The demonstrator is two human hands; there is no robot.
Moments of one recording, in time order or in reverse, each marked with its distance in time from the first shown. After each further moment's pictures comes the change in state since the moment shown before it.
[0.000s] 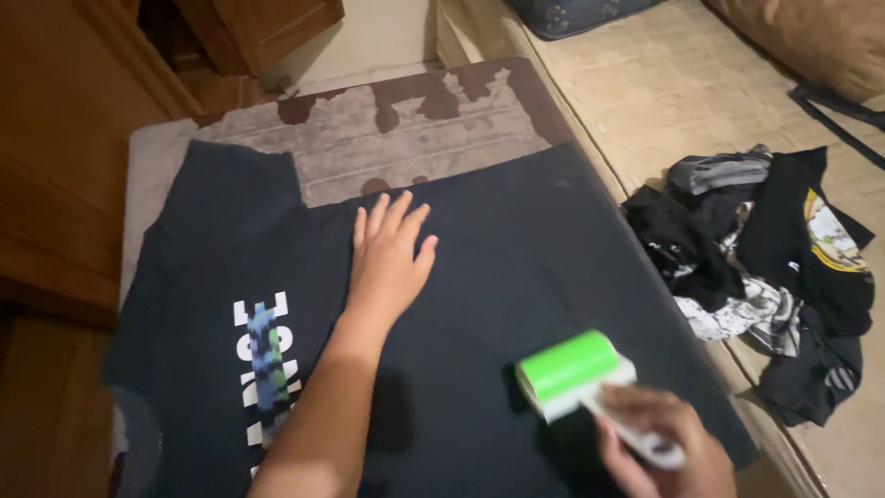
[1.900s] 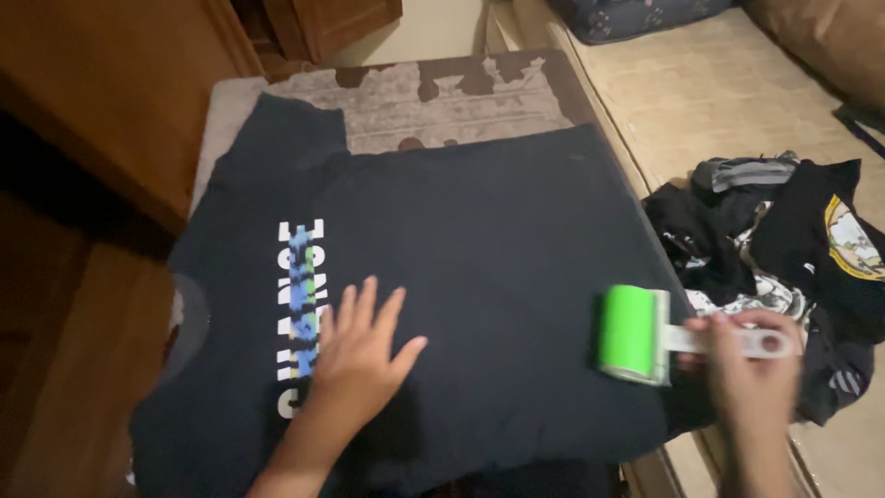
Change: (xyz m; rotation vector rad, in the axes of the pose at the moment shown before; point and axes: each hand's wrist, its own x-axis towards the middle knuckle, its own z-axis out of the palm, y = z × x) left_hand -0.184 0.075 -0.096 0.186 -0.175 -0.215; right_hand 0.011 0.072 -0.058 0.490 0.298 0.522
